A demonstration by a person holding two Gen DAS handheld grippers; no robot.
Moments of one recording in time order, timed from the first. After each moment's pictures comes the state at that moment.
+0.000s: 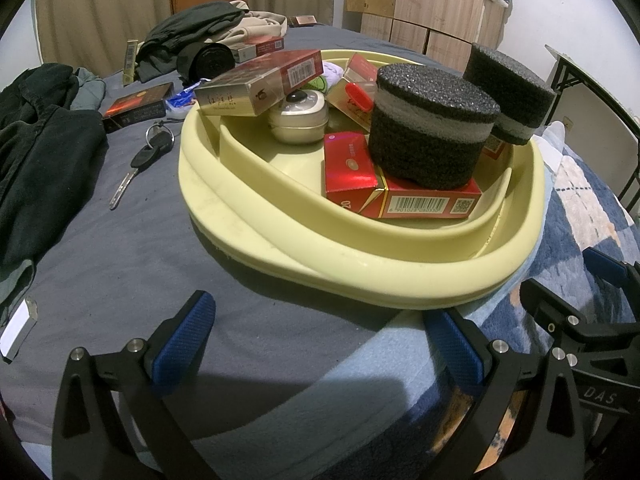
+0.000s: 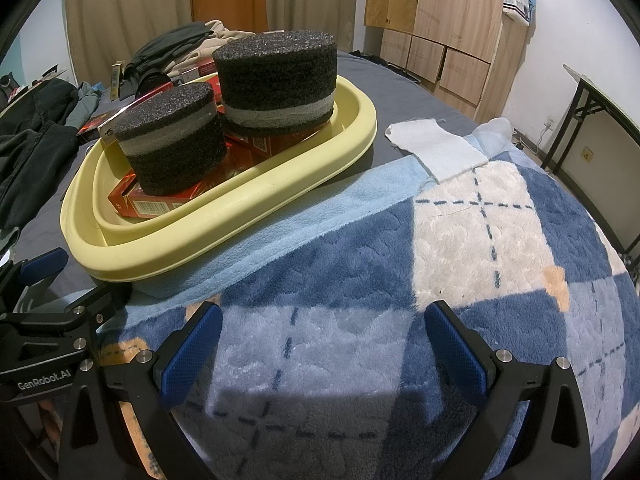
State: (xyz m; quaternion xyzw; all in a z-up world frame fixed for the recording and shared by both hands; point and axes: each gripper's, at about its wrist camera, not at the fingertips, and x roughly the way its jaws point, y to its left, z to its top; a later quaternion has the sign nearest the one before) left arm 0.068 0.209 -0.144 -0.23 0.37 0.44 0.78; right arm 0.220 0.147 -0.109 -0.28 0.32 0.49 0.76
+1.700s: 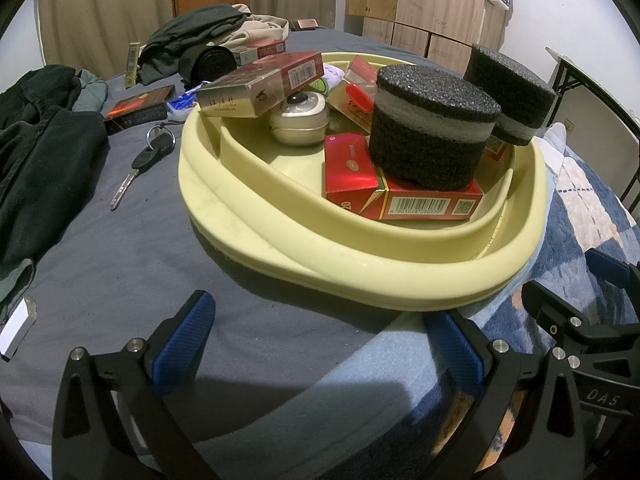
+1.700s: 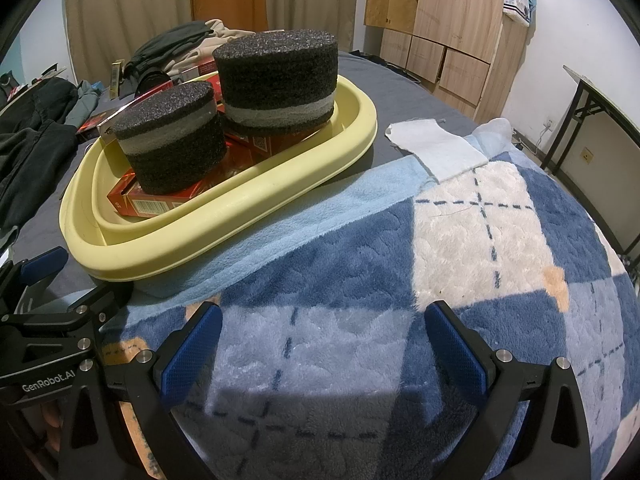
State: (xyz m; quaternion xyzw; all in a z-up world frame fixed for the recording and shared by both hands) left arm 0.072 0.207 -0.144 -0.23 0.37 0.45 0.78; right arm 0.220 0.147 -0.109 -0.28 0.32 0.49 0.76
